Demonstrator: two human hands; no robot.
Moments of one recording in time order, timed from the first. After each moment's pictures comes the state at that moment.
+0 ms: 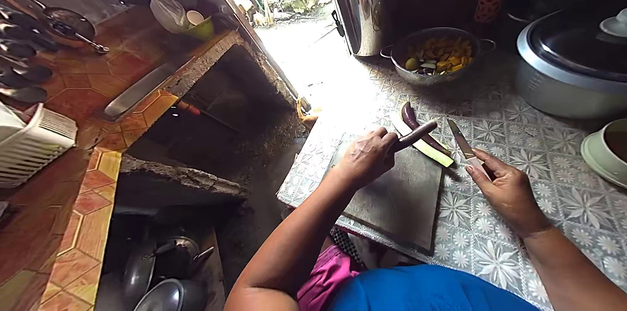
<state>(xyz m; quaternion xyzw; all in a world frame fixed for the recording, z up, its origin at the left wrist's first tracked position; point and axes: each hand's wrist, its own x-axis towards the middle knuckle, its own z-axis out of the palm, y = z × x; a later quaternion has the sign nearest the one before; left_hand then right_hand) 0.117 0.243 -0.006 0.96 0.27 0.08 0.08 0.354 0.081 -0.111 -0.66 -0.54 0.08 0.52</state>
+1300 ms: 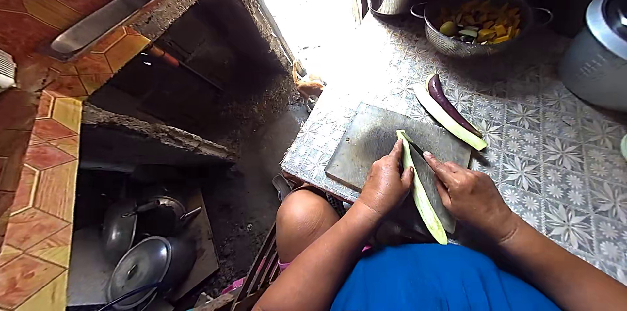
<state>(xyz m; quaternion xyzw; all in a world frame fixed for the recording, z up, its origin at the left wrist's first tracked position) 0.077 0.182 -0.061 0.79 0.47 0.09 0.39 0.248 0.098 -0.096 -0.63 -0.73 -0.06 0.26</state>
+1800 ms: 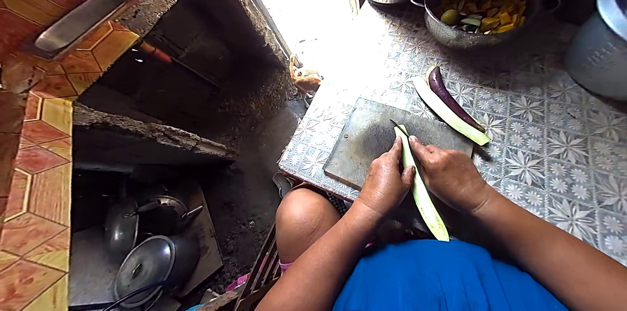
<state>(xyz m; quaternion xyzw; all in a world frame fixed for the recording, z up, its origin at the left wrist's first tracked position) 0.077 0.180 -0.062 0.78 0.48 0.09 0.39 0.232 0.134 -0.091 -0.64 -0.75 -0.02 0.18</state>
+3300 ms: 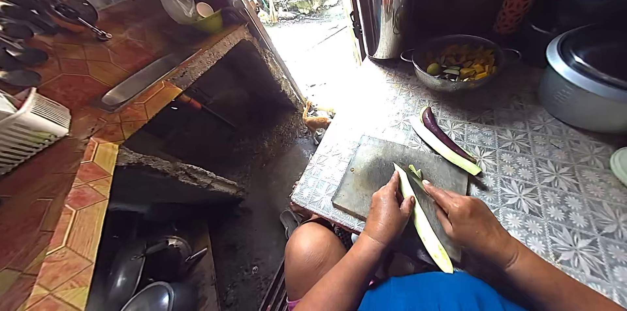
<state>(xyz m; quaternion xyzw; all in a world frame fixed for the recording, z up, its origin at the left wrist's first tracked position) 0.075 0.174 -0.065 0.77 0.49 0.13 0.39 0.242 0.096 -0.088 -0.62 -0.73 -0.04 0.30</state>
